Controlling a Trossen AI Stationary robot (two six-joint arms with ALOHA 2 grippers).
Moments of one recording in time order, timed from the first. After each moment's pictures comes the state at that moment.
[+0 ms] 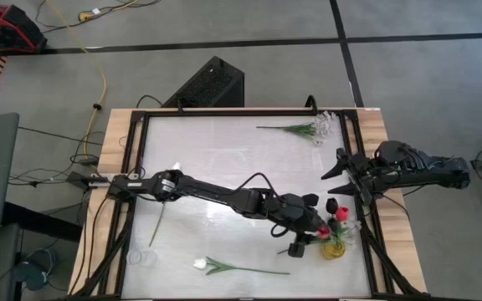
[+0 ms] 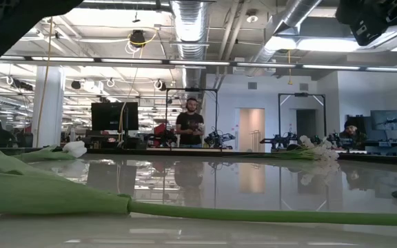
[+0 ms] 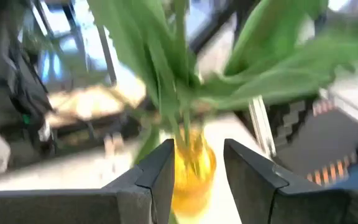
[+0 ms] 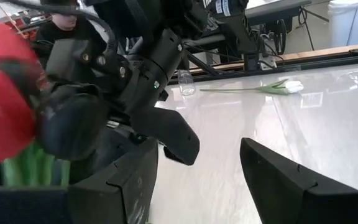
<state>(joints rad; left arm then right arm) -0.22 2.47 2.35 -0.19 0.13 0.05 0.02 0.27 0.53 -0.43 -0.26 0.19</state>
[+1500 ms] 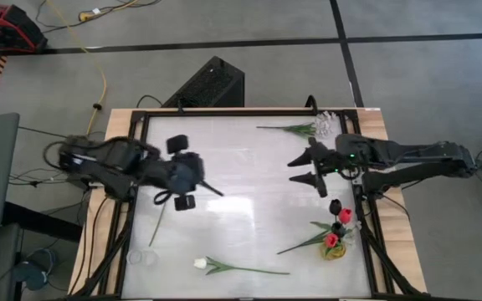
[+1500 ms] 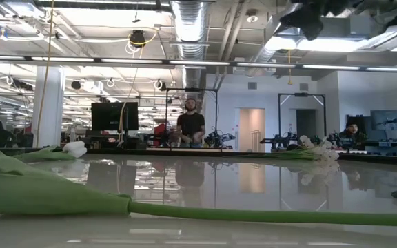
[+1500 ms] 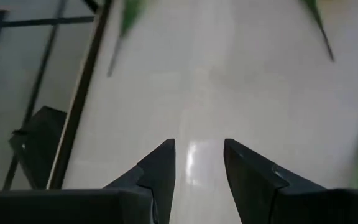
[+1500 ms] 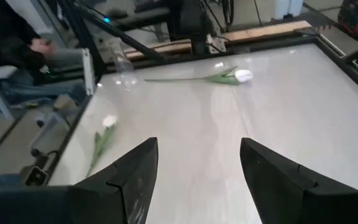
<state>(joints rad) -0.32 1.53 1.92 -1.39 -0.49 -0.29 -0.03 0.87 0.80 -0.29 -0.10 0.16</state>
